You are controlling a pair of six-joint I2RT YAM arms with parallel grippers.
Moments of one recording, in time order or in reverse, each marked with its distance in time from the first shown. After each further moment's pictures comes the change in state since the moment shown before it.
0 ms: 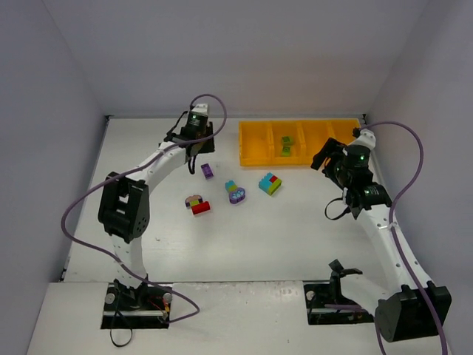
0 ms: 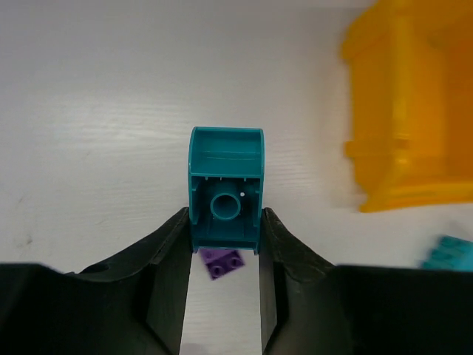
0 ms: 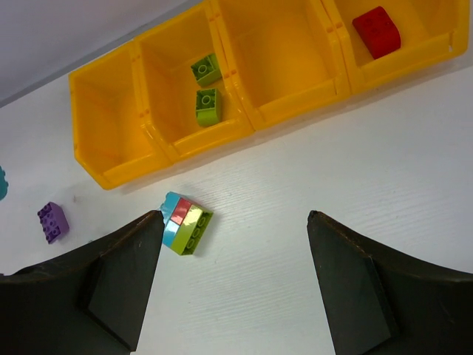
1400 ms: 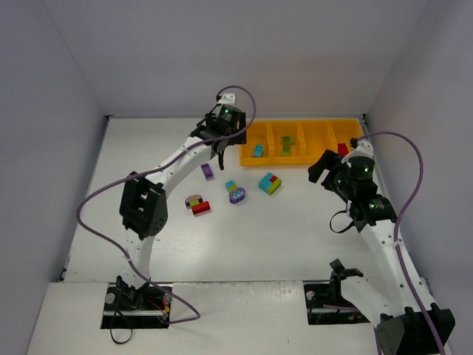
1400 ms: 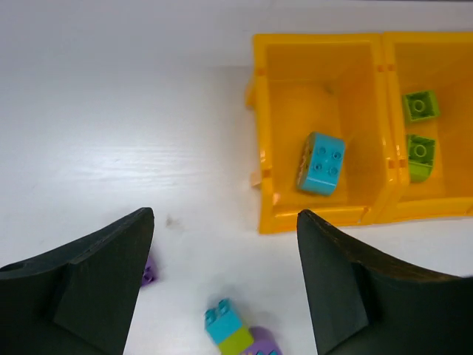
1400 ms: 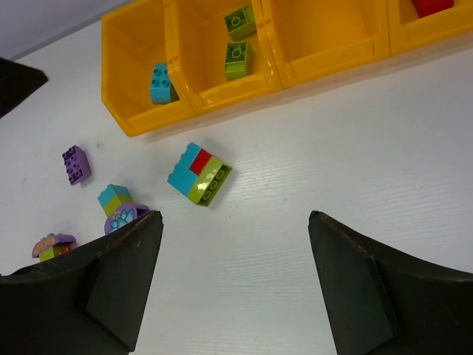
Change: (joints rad) left arm -0.214 0.151 0.364 -0.087 -0.174 -0.020; right arm 0.000 -0.144 -0.070 -0.083 -0.138 -0.023
